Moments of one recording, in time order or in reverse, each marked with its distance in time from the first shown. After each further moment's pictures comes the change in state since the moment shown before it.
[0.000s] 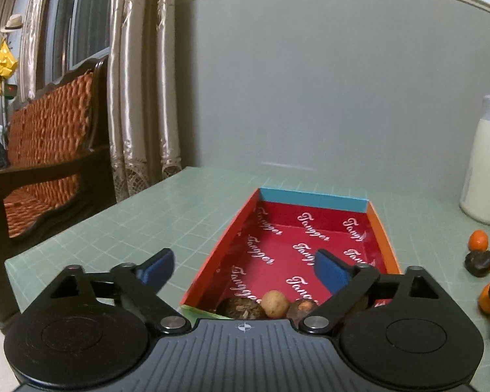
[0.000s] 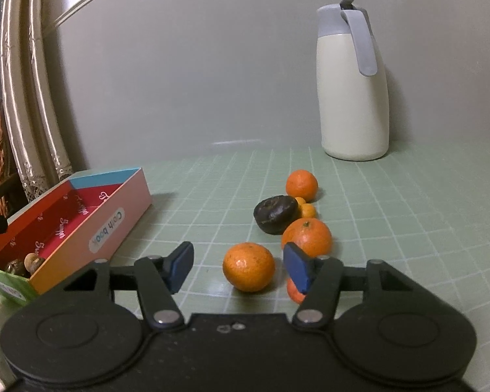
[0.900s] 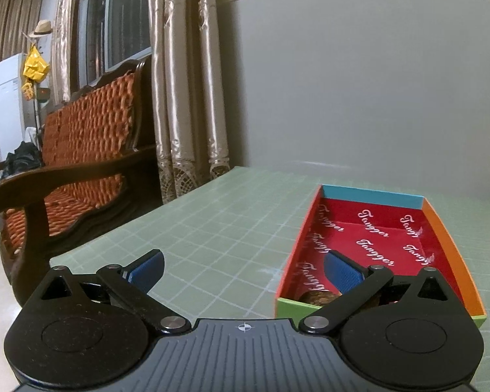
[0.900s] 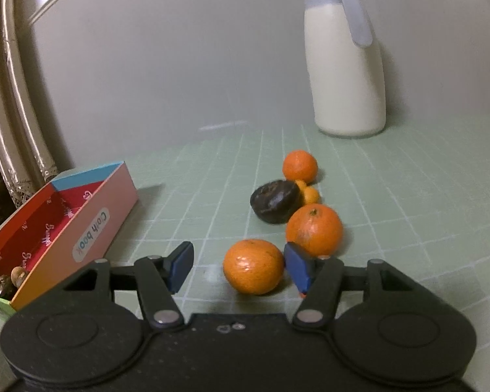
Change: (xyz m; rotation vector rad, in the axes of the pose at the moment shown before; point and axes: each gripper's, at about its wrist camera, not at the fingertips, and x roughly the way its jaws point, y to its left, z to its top) left arm 0.004 0.042 -0.007 -0.009 -0.009 0.133; right arm 0.028 0.002 0.002 0.080 0.076 -0.036
